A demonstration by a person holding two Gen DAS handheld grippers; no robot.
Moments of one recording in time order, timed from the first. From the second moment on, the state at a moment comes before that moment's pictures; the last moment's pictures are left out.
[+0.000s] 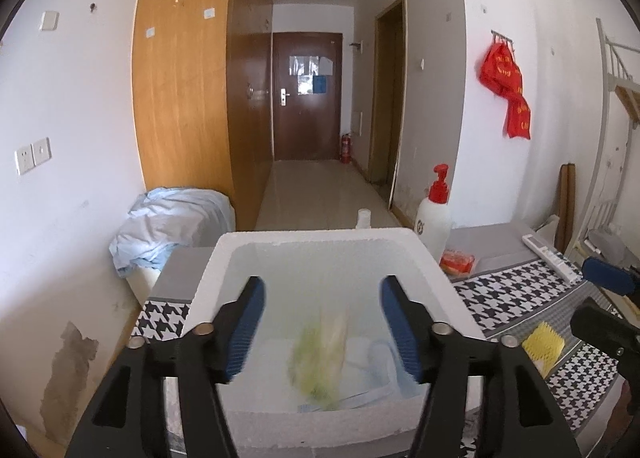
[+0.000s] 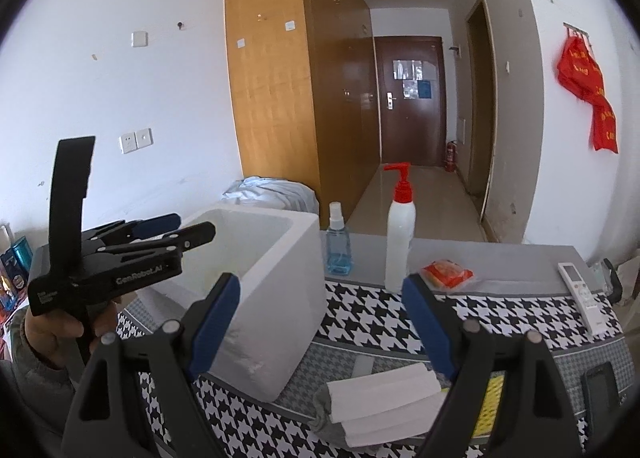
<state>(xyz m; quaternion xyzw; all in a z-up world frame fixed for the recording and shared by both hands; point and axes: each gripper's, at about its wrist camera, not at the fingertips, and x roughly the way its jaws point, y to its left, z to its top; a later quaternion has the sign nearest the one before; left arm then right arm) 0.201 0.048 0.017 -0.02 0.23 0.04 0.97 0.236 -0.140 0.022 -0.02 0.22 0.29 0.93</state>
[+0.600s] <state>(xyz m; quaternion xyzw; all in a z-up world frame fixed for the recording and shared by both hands) 0.161 0.019 0.036 -0.02 0.19 0.02 0.98 0.210 -0.171 0.028 -0.01 0.20 0.27 0.94</state>
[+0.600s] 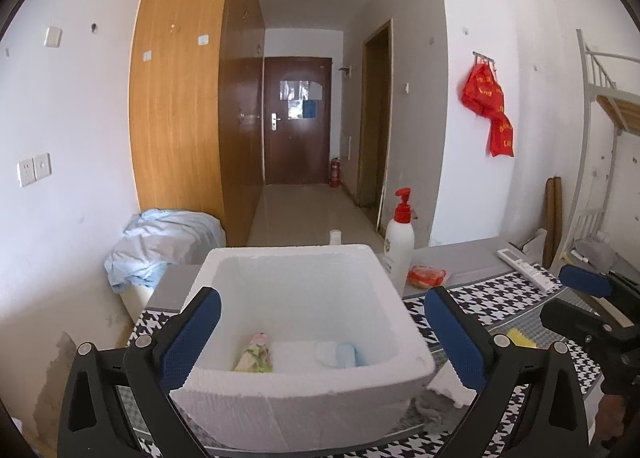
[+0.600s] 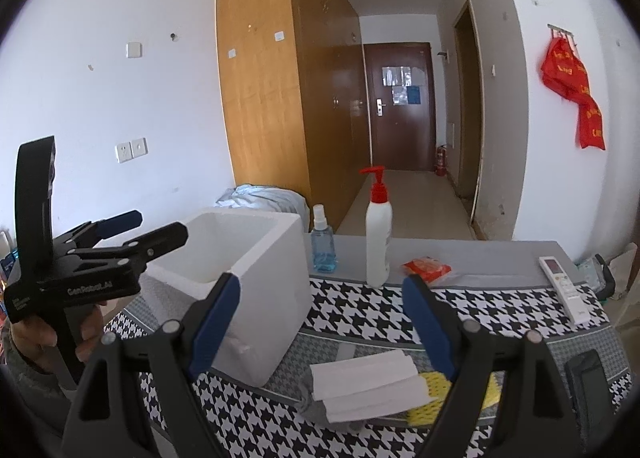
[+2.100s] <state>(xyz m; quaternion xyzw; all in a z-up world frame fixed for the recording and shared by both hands) 0.108 -0.026 0.041 0.00 0.16 -0.03 0.99 0.161 -0.215 0.035 0.00 0.17 0.24 0.95</state>
